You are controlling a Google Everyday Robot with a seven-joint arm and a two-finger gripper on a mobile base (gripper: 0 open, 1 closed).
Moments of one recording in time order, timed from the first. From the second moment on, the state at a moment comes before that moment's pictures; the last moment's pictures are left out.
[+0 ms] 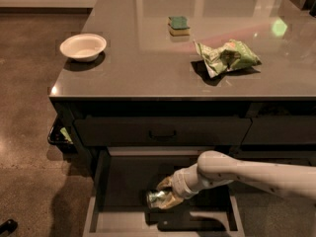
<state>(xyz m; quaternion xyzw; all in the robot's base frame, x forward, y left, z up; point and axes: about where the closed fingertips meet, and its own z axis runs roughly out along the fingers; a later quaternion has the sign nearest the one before) 0.459 -0.027 0.437 -0.72 0.60 0.22 0.27</state>
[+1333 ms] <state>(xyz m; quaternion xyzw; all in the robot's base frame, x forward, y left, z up) 0.471 -0.005 0.677 -0.79 0.49 0.14 0.35</state>
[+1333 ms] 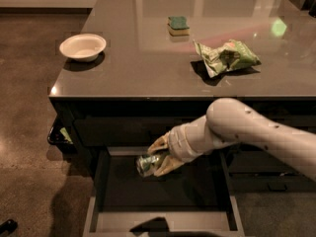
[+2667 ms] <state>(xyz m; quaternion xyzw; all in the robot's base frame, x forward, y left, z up) 0.525 0.040 0.879 -0.85 0.36 0.08 0.38</state>
